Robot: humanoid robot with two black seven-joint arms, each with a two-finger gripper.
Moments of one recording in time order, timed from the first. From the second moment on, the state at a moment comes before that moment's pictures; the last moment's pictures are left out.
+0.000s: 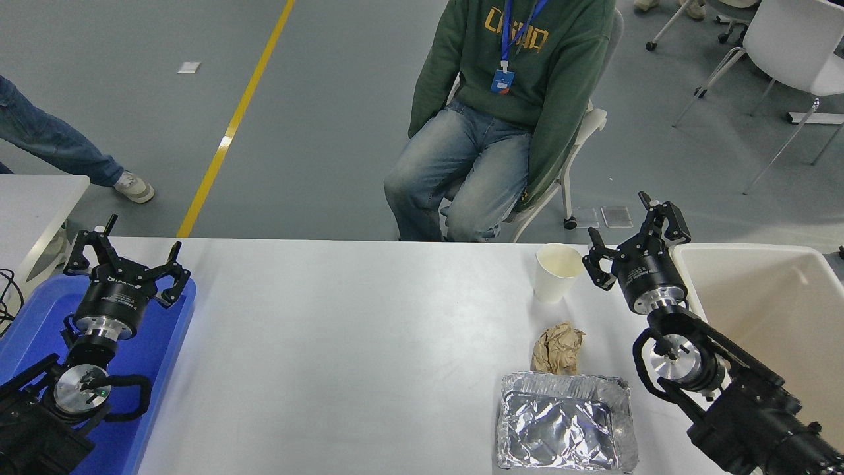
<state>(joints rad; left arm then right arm) -0.46 0.46 -0.83 -0.53 -0.19 -0.62 -0.49 0.51 -0.23 0.87 0.80 -0.12 0.08 0.50</state>
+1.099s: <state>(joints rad) -0.46 0.46 -0.83 -0.53 -0.20 -0.62 -0.49 0.52 -0.25 0.87 0.80 -0.12 0.08 0.50</state>
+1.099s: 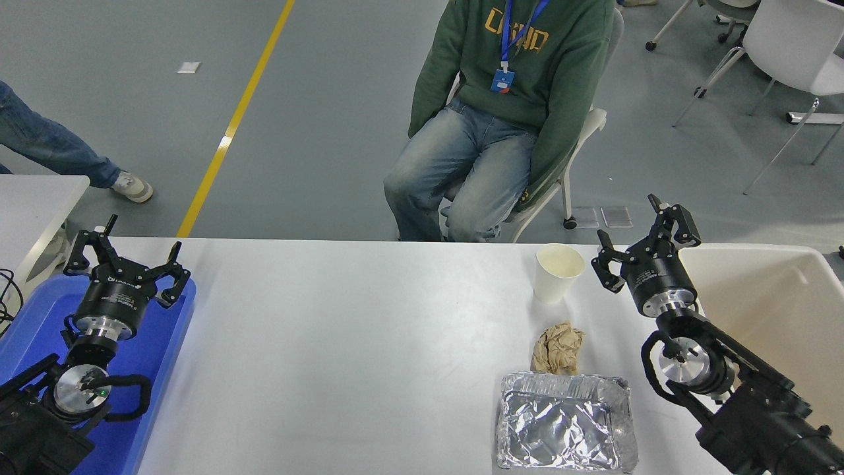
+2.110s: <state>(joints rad) -0.46 0.46 -0.84 -0.53 -0.19 -0.62 -0.49 0.55 -0.29 0.86 0.80 -0.13 0.06 0.46</state>
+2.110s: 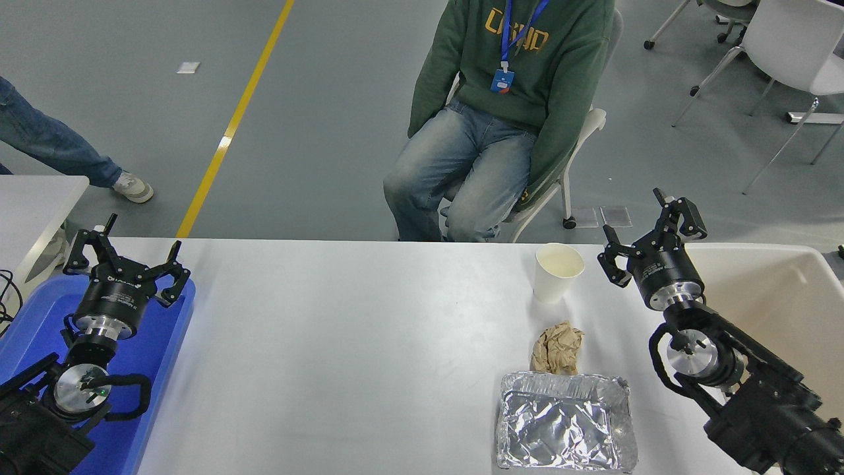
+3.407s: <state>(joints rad) -0.46 0.46 -0.84 -0.53 -0.19 -0.62 -0.49 0.86 -0.62 0.26 1.06 -0.57 -0.02 0.25</state>
